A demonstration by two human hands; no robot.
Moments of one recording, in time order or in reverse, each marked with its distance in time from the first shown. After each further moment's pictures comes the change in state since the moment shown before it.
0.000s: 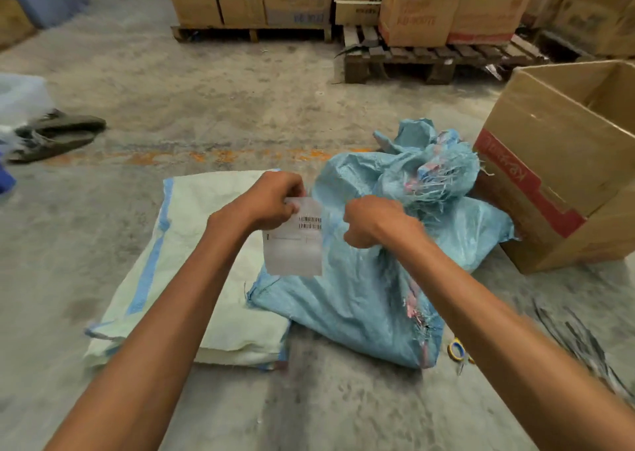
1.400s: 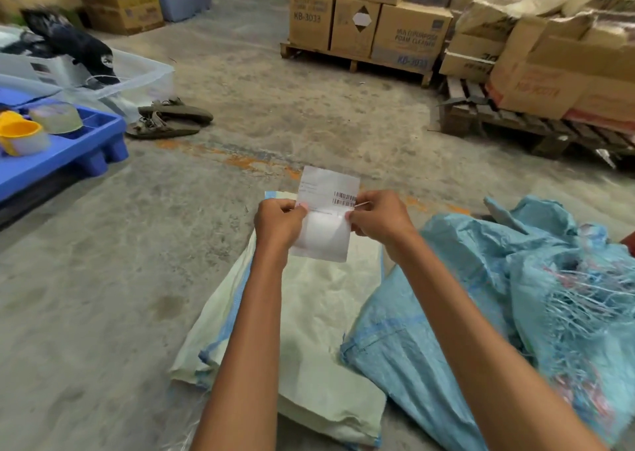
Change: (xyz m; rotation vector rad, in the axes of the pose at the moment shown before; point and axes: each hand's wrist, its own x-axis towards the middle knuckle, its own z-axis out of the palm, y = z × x) left_hand -0.046 -0.197 -0.042 -0.928 0.685 -0.710; right_hand 0.118 -0.213 -0.045 1.089 0.269 -0.068
